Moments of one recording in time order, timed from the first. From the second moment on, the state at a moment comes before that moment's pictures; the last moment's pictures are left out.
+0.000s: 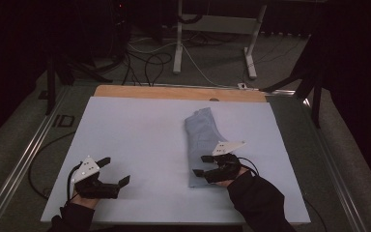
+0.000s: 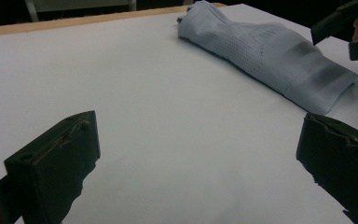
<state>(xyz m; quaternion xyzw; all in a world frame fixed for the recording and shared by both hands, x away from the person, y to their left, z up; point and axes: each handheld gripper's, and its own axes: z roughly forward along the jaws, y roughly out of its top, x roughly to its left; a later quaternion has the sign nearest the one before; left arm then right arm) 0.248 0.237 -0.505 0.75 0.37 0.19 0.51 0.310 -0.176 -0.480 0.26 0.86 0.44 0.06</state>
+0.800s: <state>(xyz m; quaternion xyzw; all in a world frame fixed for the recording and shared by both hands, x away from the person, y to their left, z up) 0.249 0.248 -0.503 0.76 0.35 0.17 0.51 0.316 -0.205 -0.478 0.27 0.84 0.46 0.07</state>
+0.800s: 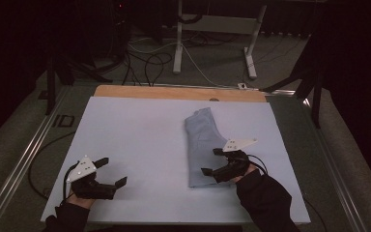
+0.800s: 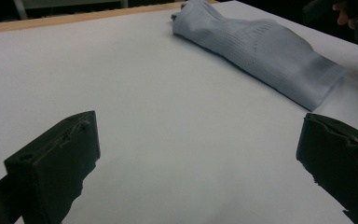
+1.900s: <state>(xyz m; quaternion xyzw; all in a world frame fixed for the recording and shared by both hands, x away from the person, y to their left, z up) 0.242 0.264 -0.513 0.78 0.35 0.17 0.49 0.274 -0.297 -0.518 0.38 0.79 0.45 0.13</state>
